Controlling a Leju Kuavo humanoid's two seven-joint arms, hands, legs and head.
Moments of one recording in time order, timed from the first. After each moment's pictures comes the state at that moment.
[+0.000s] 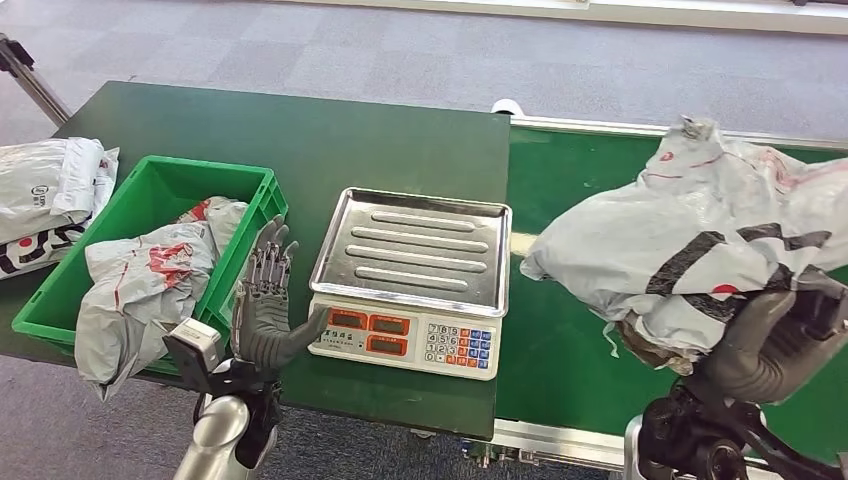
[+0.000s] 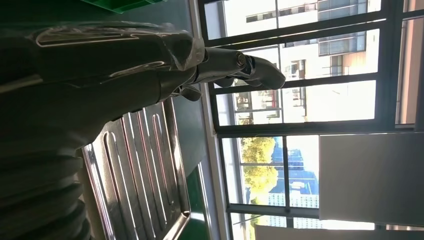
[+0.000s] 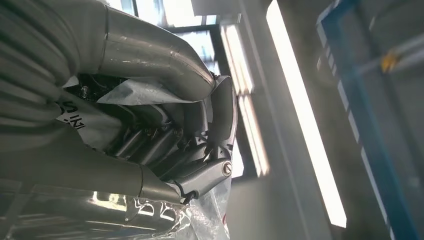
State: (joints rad) left arm -0.08 -0.12 -0.13 -1.51 -0.02 -0.12 -0.60; right arm -0.14 0.24 -0.07 -1.79 -0.21 0.23 -0.69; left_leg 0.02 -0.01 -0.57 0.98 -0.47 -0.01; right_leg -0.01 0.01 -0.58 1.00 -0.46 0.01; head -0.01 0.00
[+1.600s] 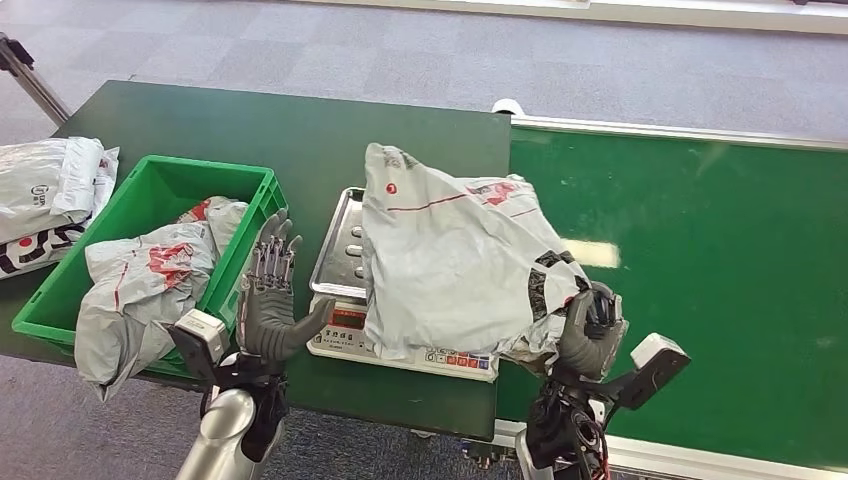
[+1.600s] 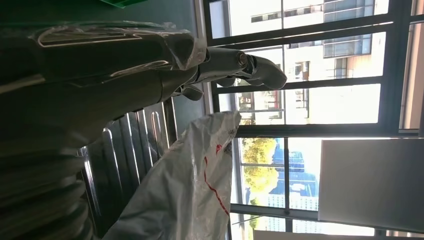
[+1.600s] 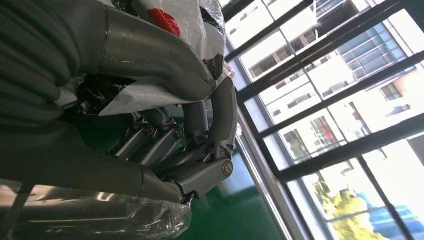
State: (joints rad) left arm -0.10 -0.13 -0.15 -1.48 0.01 -0.08 -0.60; right arm -0.21 0.25 0.12 -1.15 -0.41 -0.21 -0.69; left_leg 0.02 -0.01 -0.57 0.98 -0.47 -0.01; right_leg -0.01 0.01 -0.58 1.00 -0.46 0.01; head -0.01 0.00
